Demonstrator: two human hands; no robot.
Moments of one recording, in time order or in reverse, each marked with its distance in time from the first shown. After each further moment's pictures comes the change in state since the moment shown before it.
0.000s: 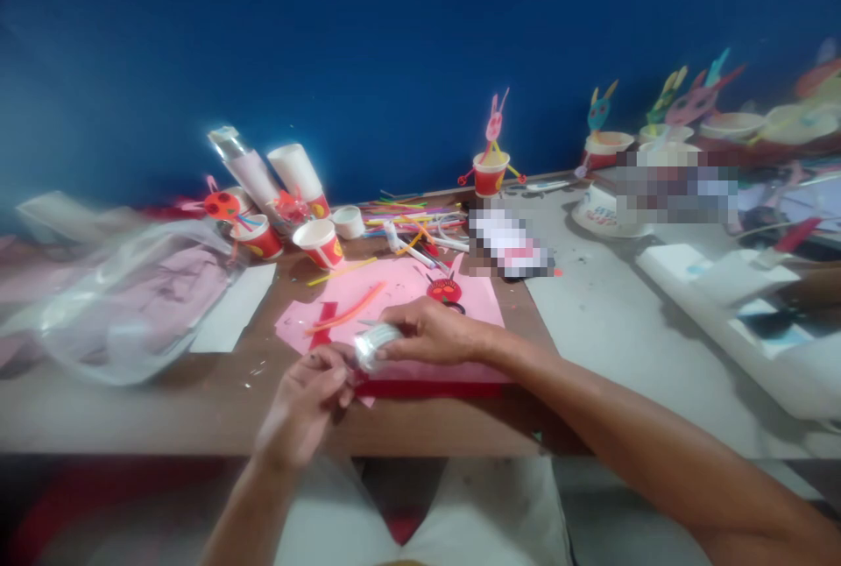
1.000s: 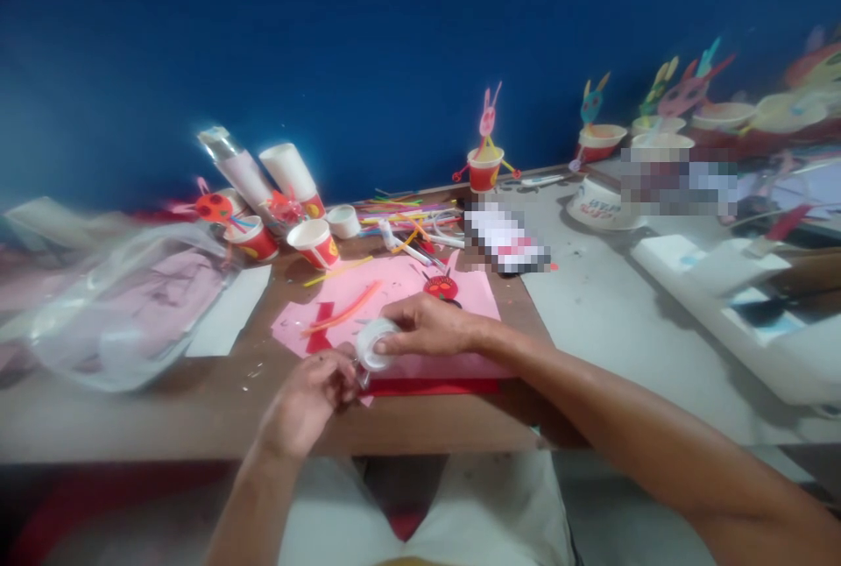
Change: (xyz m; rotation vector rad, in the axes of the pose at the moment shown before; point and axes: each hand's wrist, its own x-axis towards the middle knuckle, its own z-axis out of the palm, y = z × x) left_hand 0.009 -0.002 -0.009 0.056 -0.146 -0.046; right_hand 0.002 0.009 -0.002 0.154 -0.027 0.043
